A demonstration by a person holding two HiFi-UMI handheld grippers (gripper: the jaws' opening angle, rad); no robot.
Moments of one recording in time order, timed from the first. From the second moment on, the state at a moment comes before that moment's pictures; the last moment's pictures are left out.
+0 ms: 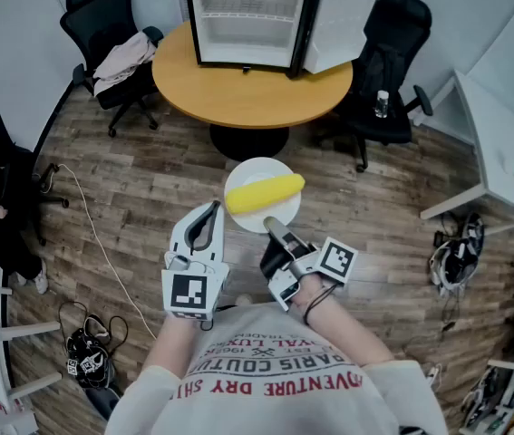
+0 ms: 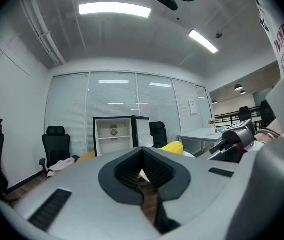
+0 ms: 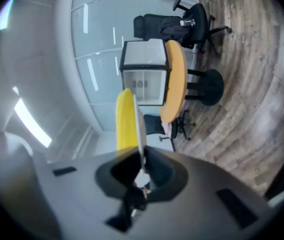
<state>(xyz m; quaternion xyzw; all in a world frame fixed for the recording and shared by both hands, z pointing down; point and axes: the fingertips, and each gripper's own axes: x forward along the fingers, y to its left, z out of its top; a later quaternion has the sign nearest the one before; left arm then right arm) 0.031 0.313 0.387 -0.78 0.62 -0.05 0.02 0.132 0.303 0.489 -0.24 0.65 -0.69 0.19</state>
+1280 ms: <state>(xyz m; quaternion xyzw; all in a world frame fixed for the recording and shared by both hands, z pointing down) -0.044 0.281 0.410 -0.75 0.66 -0.06 -0.01 0.056 0.263 0.503 -0.20 0.66 -0.70 0.15</state>
